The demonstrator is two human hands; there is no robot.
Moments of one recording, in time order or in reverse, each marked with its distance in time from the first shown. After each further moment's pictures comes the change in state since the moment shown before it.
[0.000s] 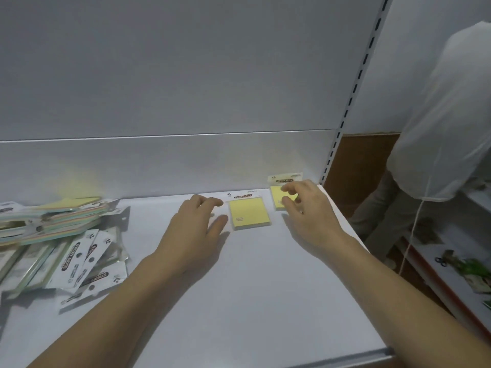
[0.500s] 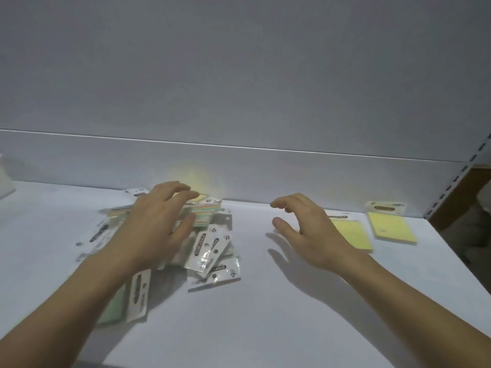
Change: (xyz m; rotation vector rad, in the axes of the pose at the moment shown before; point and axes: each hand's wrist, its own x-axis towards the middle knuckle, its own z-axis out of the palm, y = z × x) left_hand -0.088 -0.118 -0.183 0.347 0.117 -0.075; right_hand 0.006 -0.170 0.081 0.109 -0.350 -0.354
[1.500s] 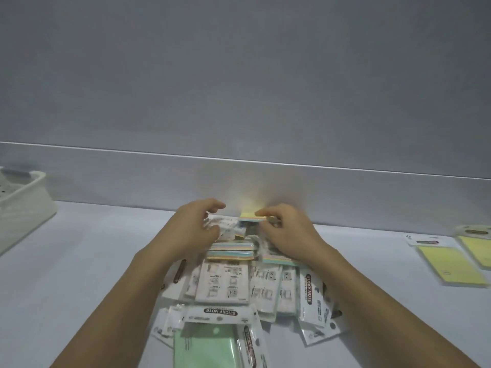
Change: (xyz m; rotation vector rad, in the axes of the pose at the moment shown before) left_hand 0.051 -0.178 0.023 -0.406 -0.192 -0.190; right_hand 0.145 -0.112 0.143 -0.010 -0.085 0.290
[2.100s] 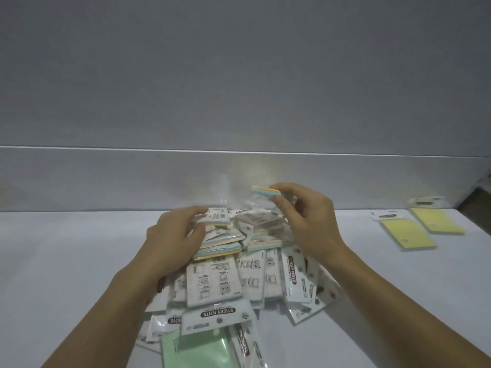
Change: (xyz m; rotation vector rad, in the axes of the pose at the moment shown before) left_hand -0.012 -0.002 0.019 -0.003 -0.004 0.023; right_hand -0.045 0.020 -0.026 0.280 0.508 -0.181
